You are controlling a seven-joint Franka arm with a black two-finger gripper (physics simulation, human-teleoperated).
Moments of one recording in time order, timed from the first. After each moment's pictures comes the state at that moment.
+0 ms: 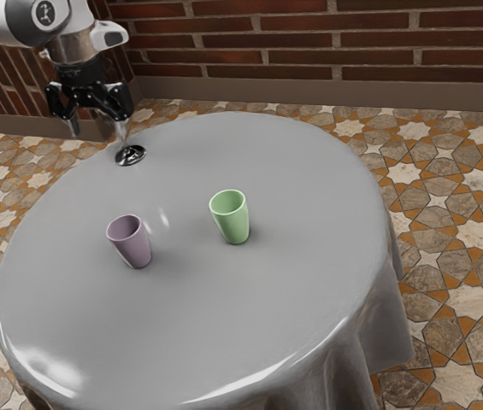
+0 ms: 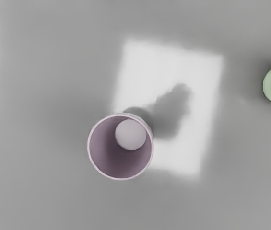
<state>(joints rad) -0.13 0.00 0.13 -1.59 0.09 1.52 -0.19</state>
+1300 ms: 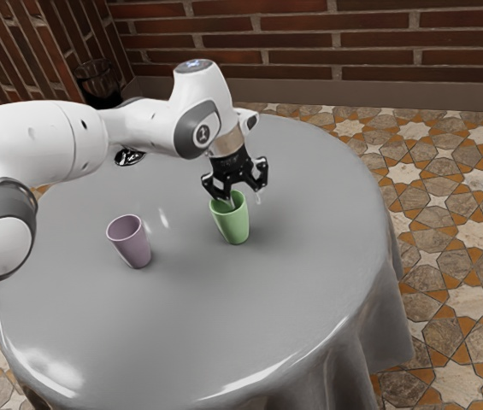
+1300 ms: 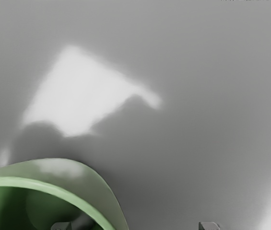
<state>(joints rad) -0.29 0.41 0.06 -1.71 -0.09 2.16 -0.71</state>
